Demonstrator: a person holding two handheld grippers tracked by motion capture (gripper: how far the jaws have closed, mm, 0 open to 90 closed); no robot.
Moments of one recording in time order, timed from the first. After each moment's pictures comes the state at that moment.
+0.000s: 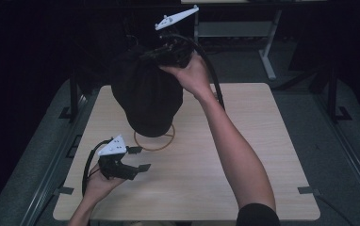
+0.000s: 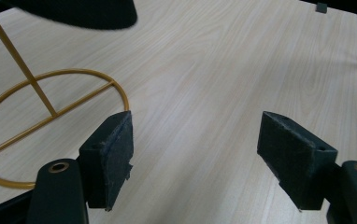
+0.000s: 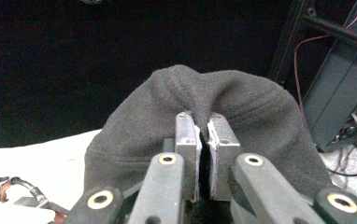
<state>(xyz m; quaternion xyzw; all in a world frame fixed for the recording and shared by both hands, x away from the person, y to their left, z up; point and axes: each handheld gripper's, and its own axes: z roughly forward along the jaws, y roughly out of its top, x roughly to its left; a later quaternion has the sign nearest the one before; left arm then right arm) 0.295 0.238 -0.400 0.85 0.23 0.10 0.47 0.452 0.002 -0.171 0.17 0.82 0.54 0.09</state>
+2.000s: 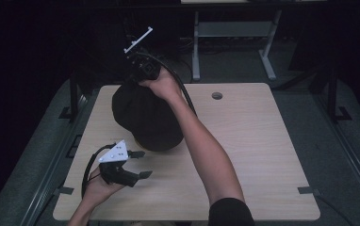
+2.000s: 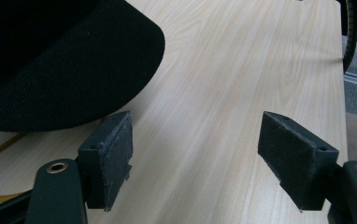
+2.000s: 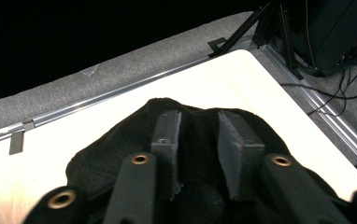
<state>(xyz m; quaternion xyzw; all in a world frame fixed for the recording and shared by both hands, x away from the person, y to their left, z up) 0.281 0.233 -0.399 0.86 0.19 0.10 0.46 0.498 0.085 -0.236 0.23 0.89 0.39 0.07</state>
